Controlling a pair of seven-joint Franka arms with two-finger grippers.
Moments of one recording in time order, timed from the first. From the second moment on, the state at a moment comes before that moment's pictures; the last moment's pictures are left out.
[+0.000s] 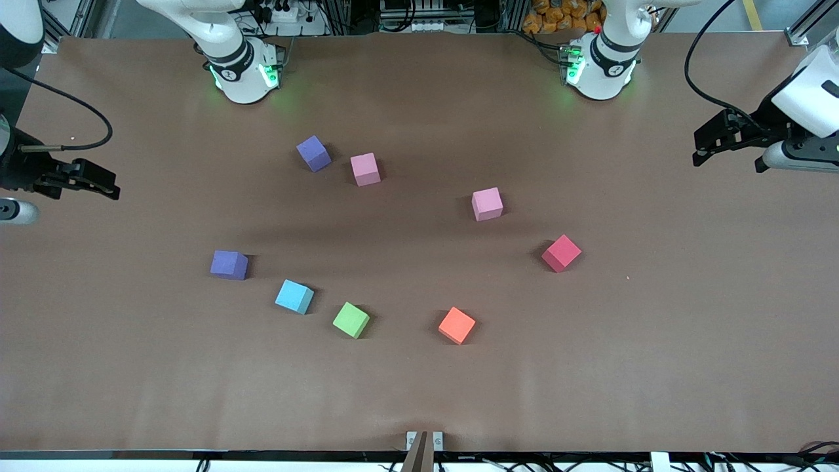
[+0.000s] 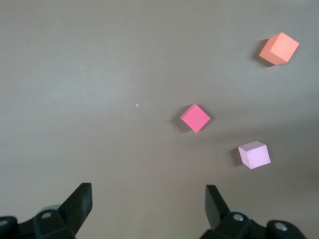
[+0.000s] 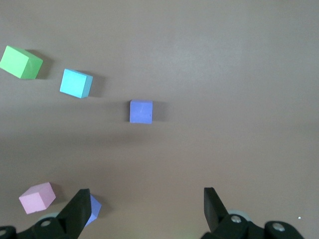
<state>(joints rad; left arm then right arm) -0.11 -0.02 -0.01 -1.54 -0.02 1.56 -0.01 -0.03 0.13 0.05 -1.42 -0.02 1.46 0.03</state>
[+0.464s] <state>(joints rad) -0.11 -0.02 -0.01 -1.54 -0.02 1.56 -0.01 -0.03 0.13 0.05 -1.36 -0.02 1.41 0.03</state>
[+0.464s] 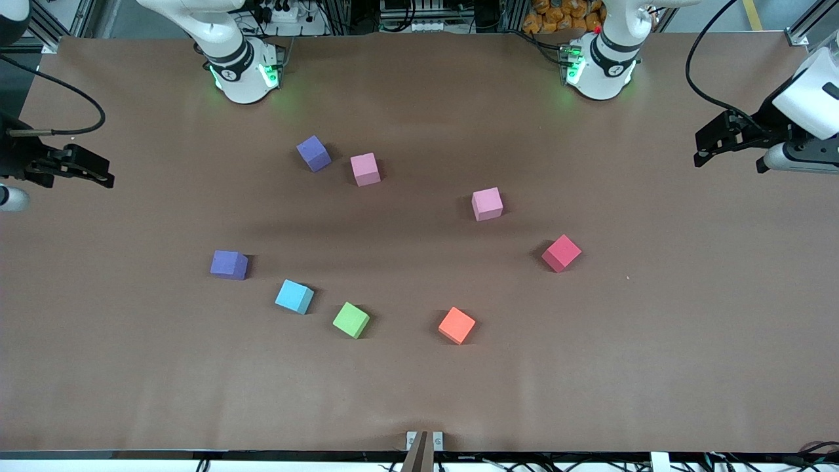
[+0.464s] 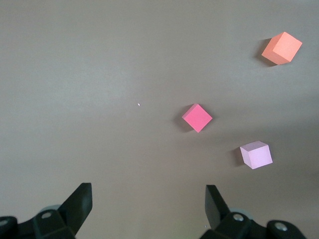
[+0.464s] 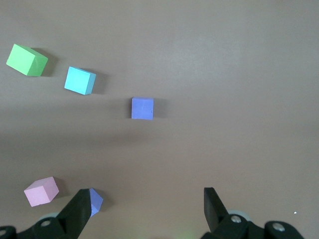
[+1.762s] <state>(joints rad) -0.13 0.28 -0.06 -1.88 -0.01 2.01 -0.32 -0.05 0.16 0.04 -1.32 -0.01 1.52 0.01</state>
